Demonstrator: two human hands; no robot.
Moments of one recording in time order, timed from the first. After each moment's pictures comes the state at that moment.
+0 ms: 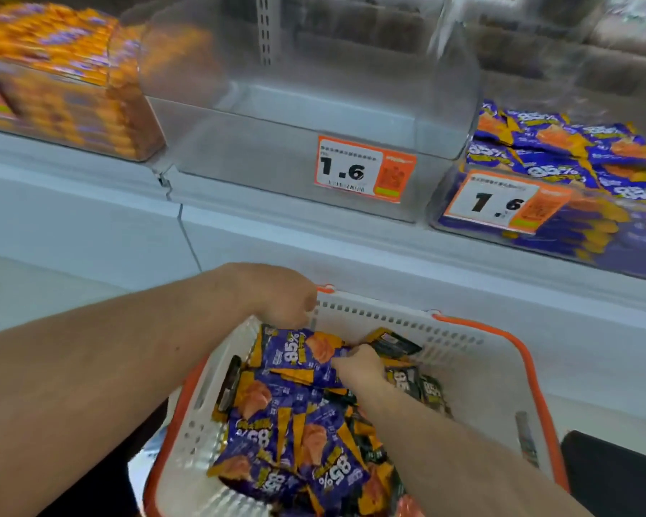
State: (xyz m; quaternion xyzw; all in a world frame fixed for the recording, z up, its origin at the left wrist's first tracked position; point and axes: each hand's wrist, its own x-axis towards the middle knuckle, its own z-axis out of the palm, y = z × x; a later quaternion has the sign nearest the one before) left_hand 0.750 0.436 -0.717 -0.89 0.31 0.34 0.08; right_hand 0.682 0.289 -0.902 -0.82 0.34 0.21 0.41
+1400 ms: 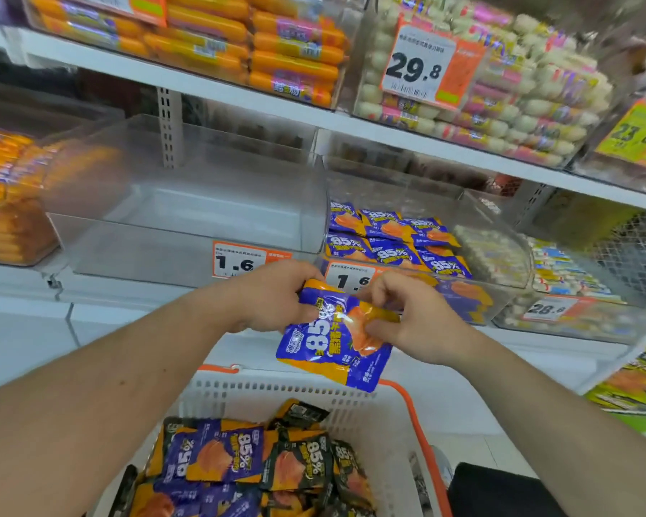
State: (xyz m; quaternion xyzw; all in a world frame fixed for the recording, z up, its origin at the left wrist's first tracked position) left_hand 0.737 0.361 -0.611 -0.81 0.32 0.23 -0.43; right_hand 0.640 0.164 -0.606 -0.94 0.00 -0.08 0.33
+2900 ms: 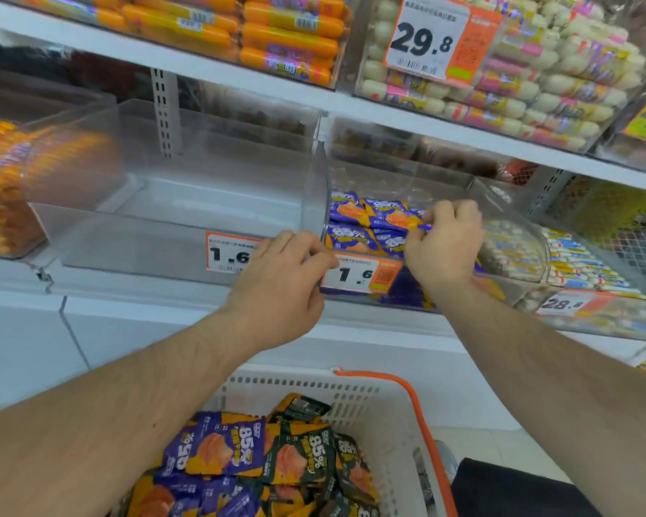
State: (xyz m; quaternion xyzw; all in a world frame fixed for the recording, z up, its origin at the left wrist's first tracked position) left_hand 0.741 0.345 -0.647 -0.82 0.43 -0.29 -0.23; right_hand 0.728 0.100 -0.614 -0.87 0.19 -0.45 0.04
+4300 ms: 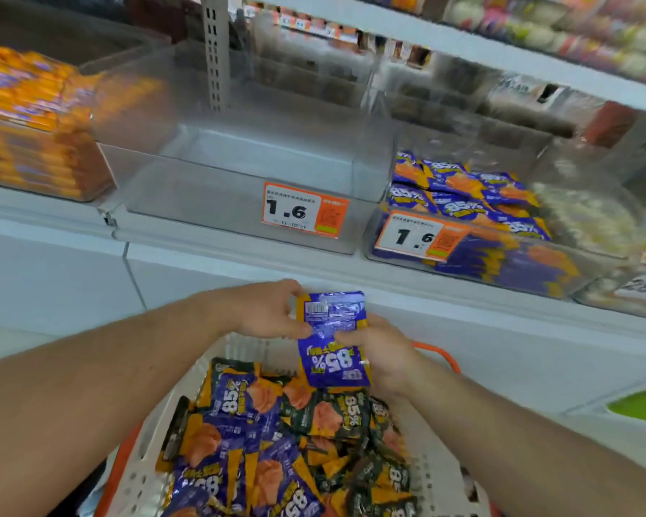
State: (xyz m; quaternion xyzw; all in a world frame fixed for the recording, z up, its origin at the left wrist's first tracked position) left_hand 0.748 0.415 -0.701 -0.89 0.25 0.31 -0.22; right_hand 0.667 0.230 -0.747 -0.68 0.22 0.14 0.69
